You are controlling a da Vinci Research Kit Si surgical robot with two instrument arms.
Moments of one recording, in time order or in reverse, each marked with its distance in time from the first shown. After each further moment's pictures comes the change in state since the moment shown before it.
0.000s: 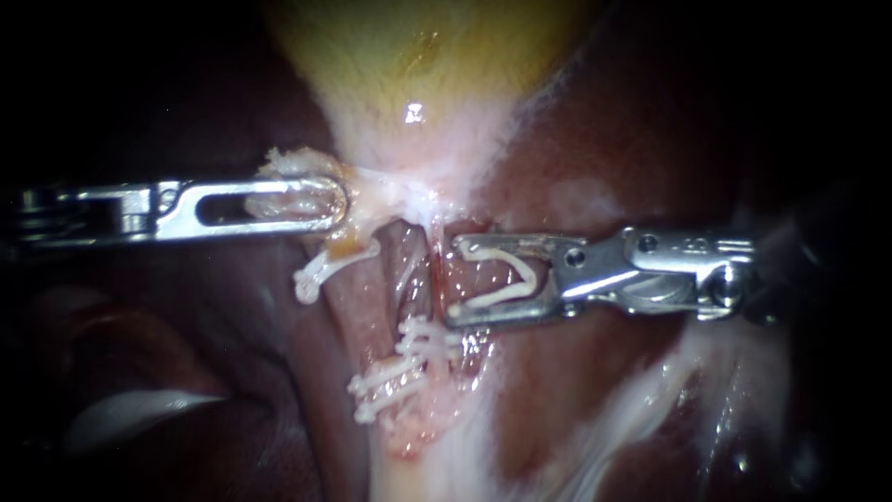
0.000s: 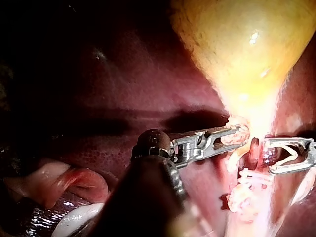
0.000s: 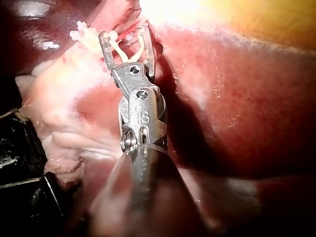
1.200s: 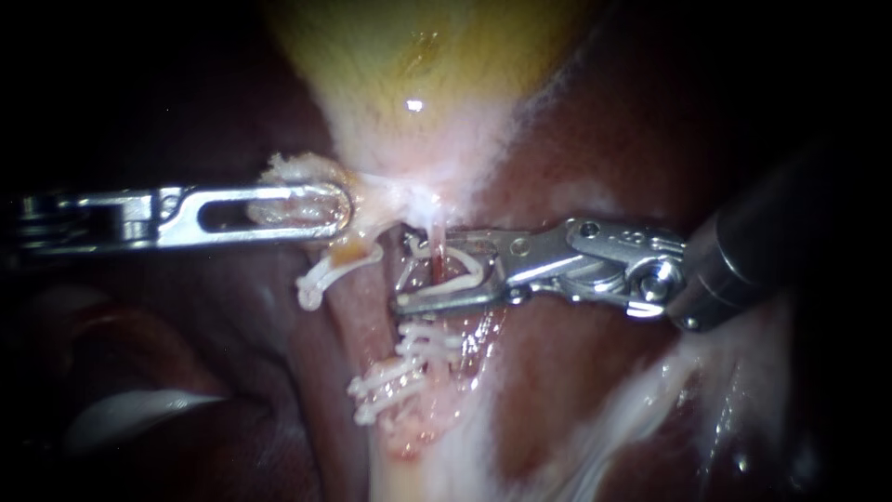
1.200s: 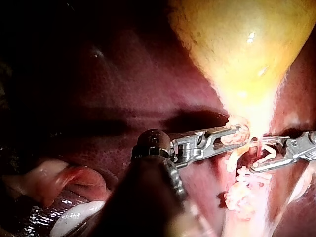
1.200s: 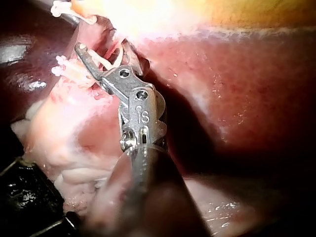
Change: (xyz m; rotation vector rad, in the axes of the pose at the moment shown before) right arm 0.000 0.001 0.004 0.095 0.107 0.132; left arm 0.000 -0.001 0.000 0.003 0.003 0.000
